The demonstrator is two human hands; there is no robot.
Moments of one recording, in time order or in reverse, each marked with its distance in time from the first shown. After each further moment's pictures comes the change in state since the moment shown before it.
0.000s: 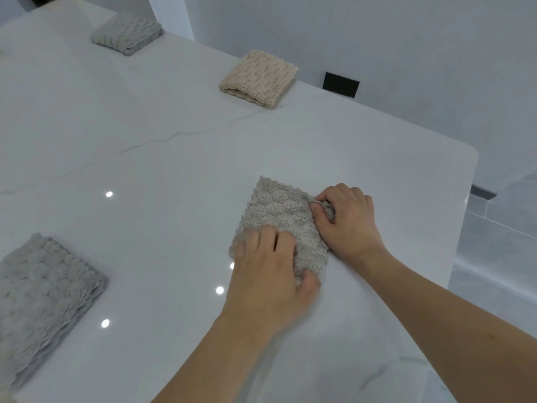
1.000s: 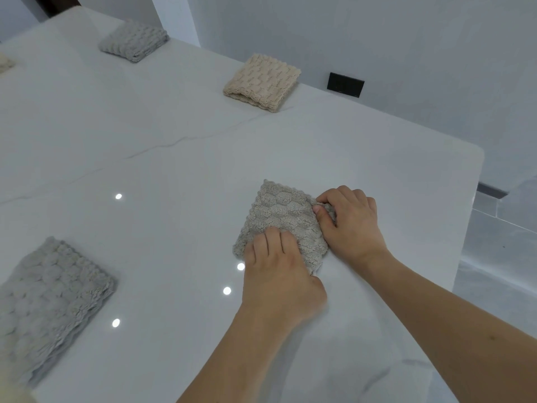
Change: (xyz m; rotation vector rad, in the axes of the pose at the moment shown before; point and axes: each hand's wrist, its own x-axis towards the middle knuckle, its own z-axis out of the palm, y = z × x) left_hand 0.008 0.019 0.008 0.179 -0.044 -0.152; right_hand -0.001 0.001 0.001 -0.011 0.002 -0.020
